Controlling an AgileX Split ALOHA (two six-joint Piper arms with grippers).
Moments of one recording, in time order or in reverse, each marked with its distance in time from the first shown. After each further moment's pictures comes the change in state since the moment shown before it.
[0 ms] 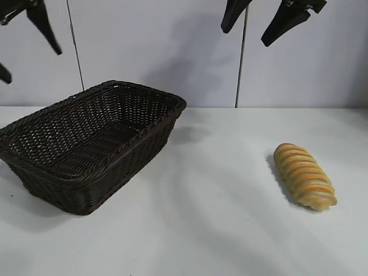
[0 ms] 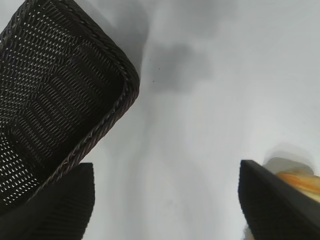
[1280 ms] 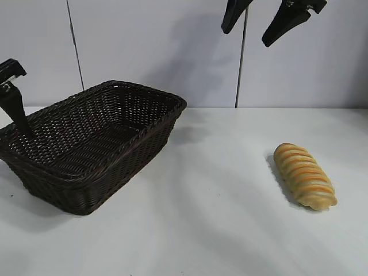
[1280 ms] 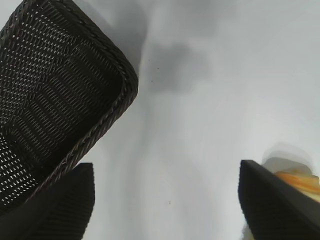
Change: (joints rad) left arm -0.001 -0.061 0.504 -0.242 -0.553 -0.084; right arm 0.000 0.000 0.000 -0.004 0.000 0.000
